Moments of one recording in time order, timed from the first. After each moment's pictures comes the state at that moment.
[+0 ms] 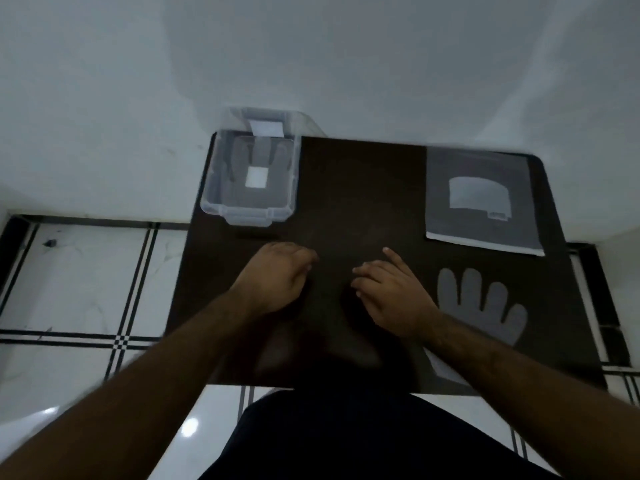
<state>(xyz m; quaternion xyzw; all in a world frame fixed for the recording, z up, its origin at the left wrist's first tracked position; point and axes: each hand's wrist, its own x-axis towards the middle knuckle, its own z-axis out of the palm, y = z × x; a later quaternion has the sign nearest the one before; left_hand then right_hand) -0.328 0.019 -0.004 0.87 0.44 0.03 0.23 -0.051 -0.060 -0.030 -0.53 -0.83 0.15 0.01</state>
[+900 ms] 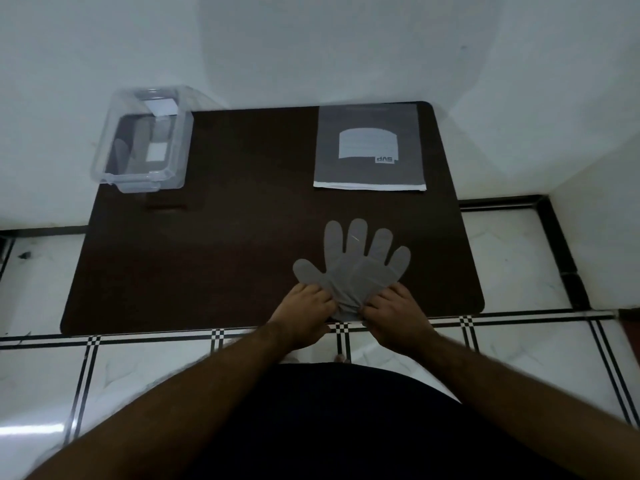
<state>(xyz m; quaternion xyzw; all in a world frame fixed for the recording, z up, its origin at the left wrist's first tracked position) -0.068 -0.202 -0.079 0.94 0.30 -0.13 0.13 0.167 -0.278 -0.090 -0.55 -0.82 0.14 -0.06</state>
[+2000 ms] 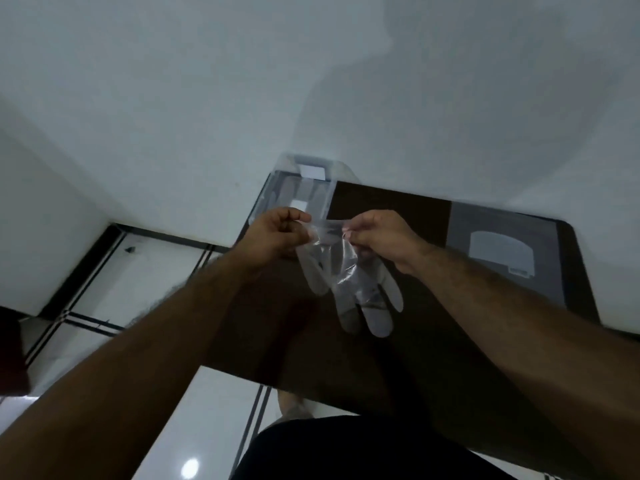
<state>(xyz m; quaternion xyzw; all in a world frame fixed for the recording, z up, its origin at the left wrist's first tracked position) -0.342 0.020 0.070 0.52 0.53 0.37 0.55 -0.082 0.040 0.078 -0.56 -0.53 0.57 0.27</state>
